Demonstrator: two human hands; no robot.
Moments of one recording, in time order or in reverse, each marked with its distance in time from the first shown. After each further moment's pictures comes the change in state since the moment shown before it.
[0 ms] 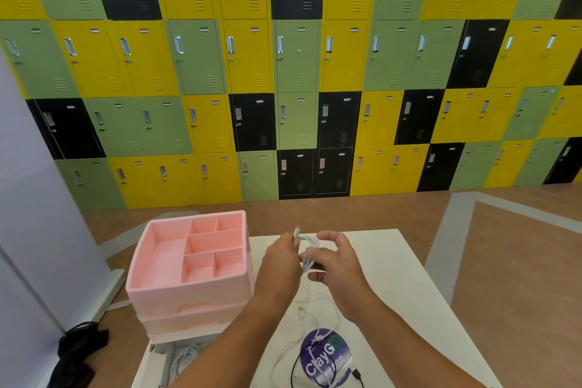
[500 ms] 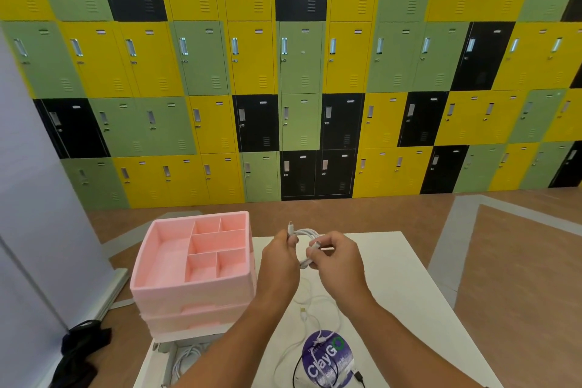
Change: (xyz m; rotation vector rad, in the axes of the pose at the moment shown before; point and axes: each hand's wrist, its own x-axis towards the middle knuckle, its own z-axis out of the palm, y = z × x) left_hand 0.002 0.001 -0.004 -0.075 0.127 -0.005; right_hand 0.003 0.001 0.009 -0.400 0.182 -0.245
